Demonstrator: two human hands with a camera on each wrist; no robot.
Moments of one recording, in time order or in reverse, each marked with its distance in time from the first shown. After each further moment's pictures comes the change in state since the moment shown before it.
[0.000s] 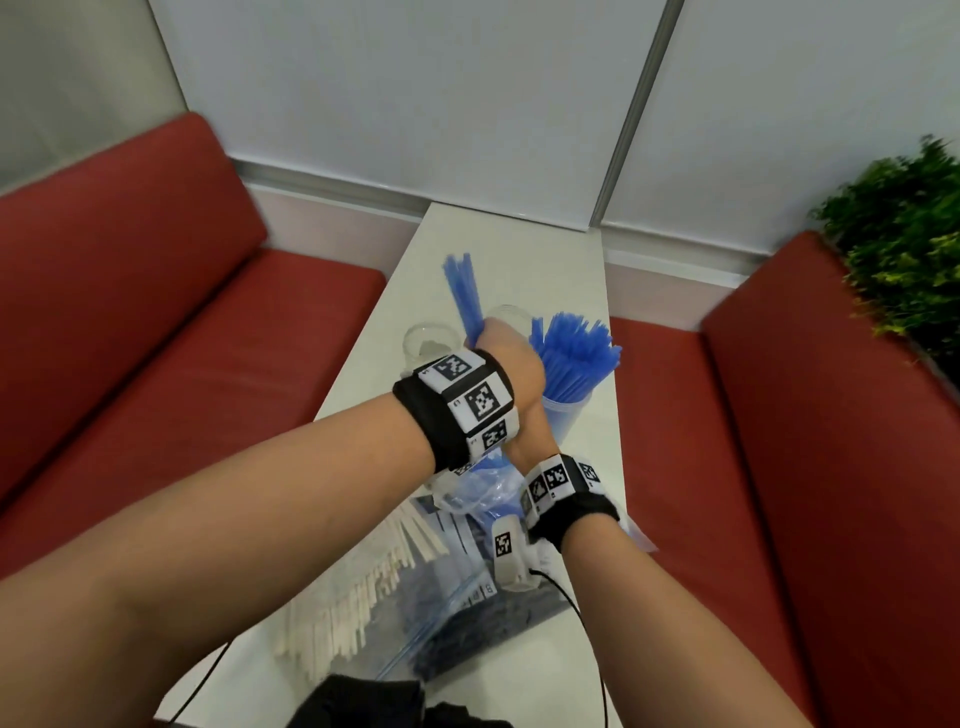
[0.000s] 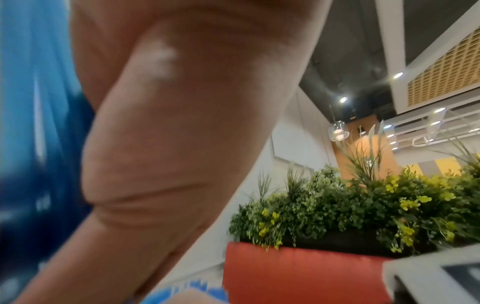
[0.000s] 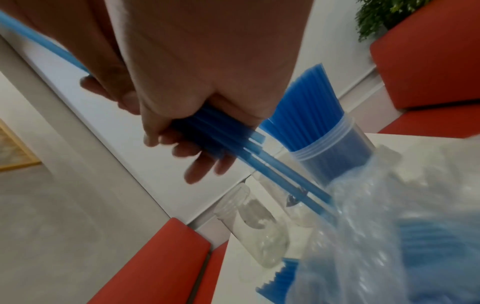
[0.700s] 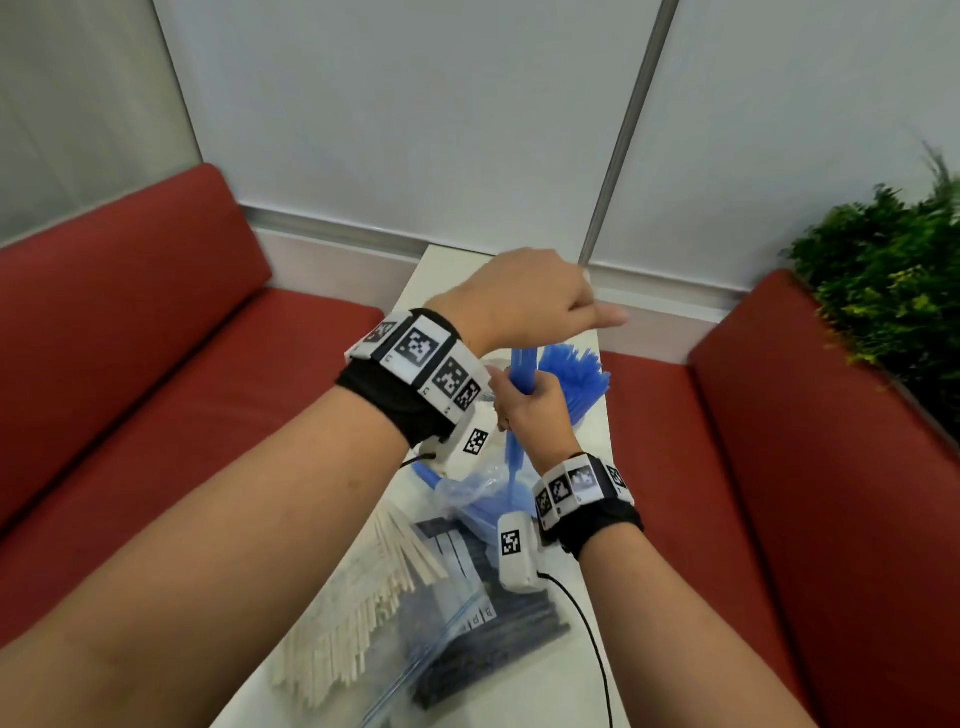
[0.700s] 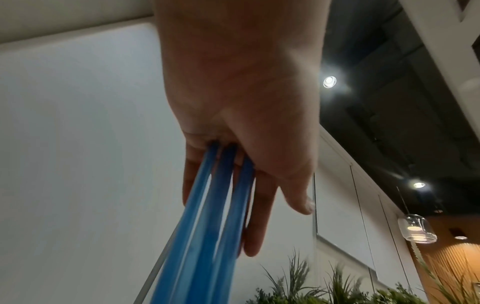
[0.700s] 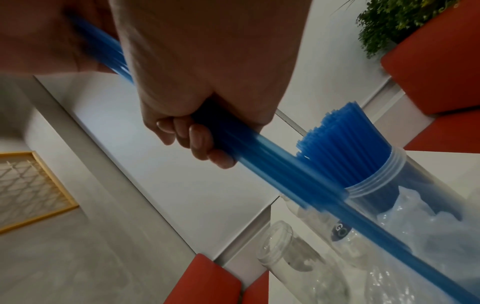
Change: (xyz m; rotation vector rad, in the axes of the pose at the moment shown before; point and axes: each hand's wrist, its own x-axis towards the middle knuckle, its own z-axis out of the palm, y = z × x) left_hand -0.036 -0.062 -0.042 -0.590 0.831 0.073; right_hand 0.002 -0.031 -0.018 0.371 0.085 -0.061
